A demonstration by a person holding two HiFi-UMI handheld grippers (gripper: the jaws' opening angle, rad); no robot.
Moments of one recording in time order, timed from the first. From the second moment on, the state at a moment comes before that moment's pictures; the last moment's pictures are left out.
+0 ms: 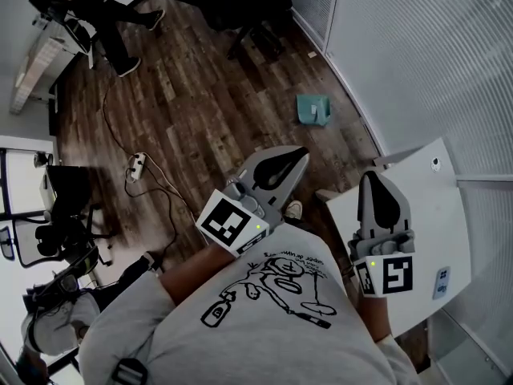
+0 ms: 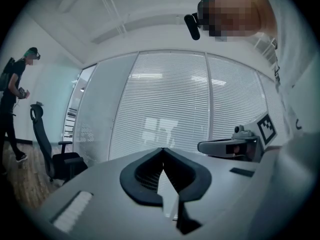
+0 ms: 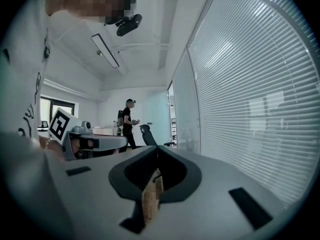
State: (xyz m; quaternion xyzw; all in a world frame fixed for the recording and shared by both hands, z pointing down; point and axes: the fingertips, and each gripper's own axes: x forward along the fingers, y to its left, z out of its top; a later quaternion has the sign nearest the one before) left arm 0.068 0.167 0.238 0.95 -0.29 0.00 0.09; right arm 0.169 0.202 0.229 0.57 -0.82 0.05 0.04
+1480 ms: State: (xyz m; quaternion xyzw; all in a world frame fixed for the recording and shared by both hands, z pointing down) left arm -0.041 -0.040 0.242 0.95 -0.29 -0.01 0.11; right arm 0.048 -0.008 0.220 0.55 -0.83 0.04 0.07
